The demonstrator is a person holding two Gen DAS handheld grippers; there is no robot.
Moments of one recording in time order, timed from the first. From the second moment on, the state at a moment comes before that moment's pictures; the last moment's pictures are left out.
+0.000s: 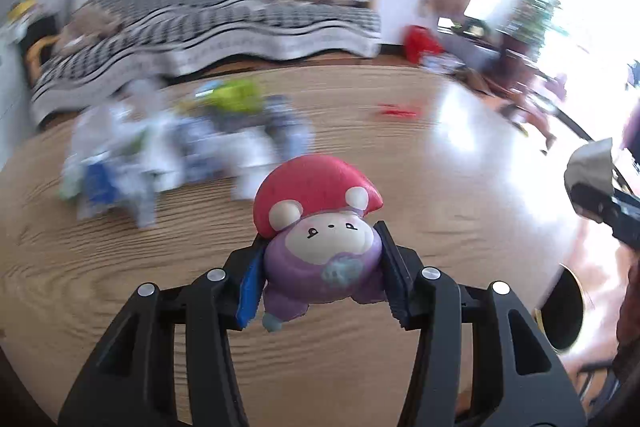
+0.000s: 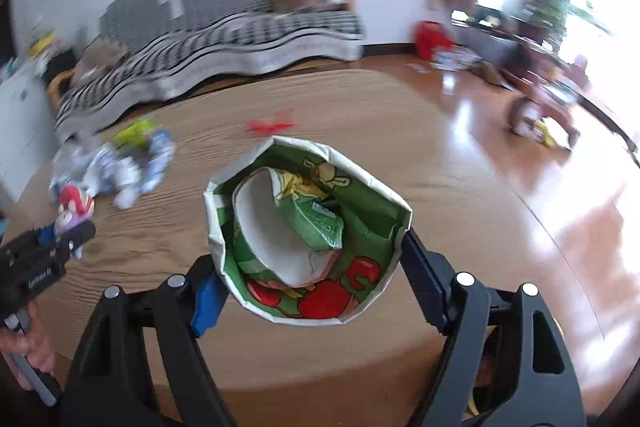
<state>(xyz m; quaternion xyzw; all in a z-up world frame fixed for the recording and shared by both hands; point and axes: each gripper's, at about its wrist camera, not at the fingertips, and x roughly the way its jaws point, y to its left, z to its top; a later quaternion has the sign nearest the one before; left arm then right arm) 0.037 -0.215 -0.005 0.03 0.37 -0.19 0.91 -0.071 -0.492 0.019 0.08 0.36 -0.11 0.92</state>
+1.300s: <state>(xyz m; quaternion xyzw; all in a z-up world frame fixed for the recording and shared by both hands) -0.123 -0.627 -0.127 0.10 0.46 -0.47 0.74 -0.287 -0.783 -0.074 0.30 0.44 -0.33 0.78</state>
